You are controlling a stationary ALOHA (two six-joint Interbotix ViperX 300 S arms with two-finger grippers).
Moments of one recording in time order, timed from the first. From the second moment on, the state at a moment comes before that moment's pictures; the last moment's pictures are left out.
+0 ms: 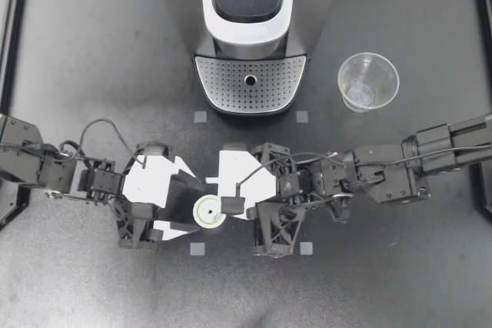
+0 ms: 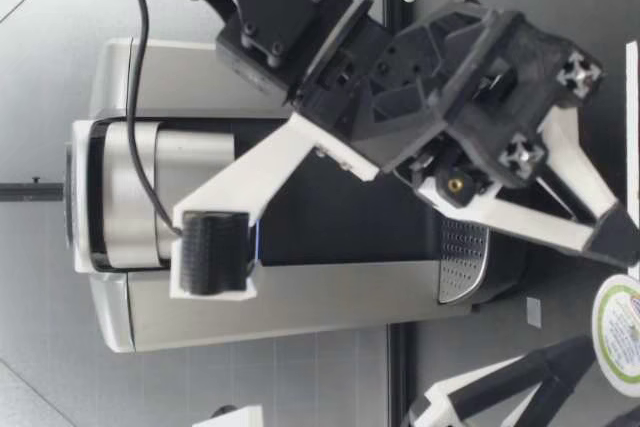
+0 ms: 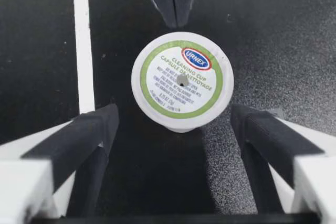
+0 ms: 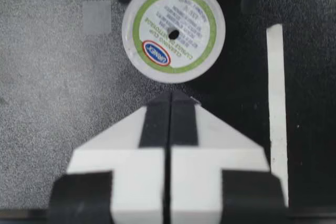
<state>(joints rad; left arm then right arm) -0.12 0.03 0.98 0.03 -0.29 -0.04 0.10 0.29 0.44 -0.01 0.19 0.13</state>
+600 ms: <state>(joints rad) -0.12 0.07 0.94 0.03 -0.29 -0.03 0.10 0.31 0.41 -0.02 0.19 0.13</state>
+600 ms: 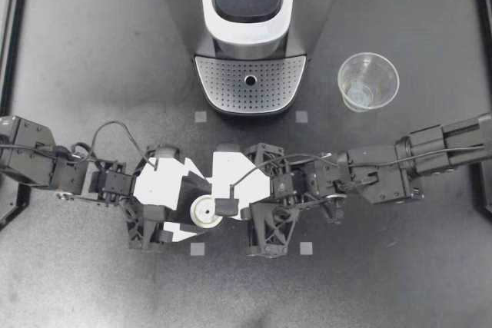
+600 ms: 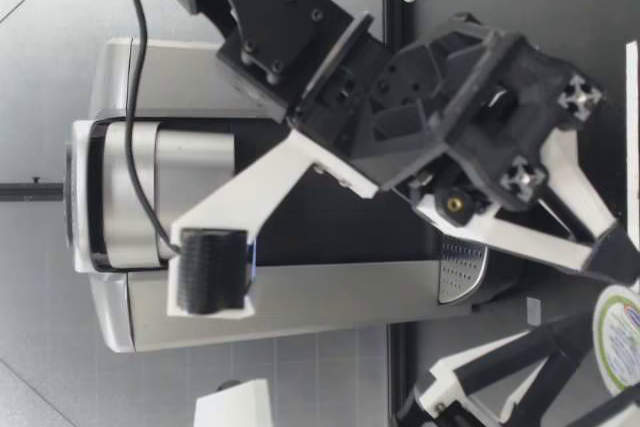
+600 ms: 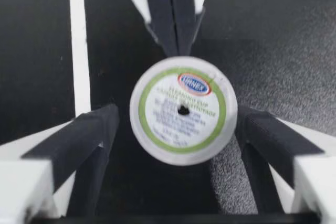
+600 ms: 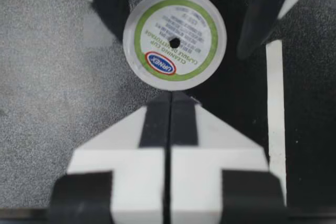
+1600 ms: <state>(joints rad) -0.12 0.09 0.92 0.03 -0.28 -0.03 0.10 0.31 0.40 -0.03 0.20 0.13</state>
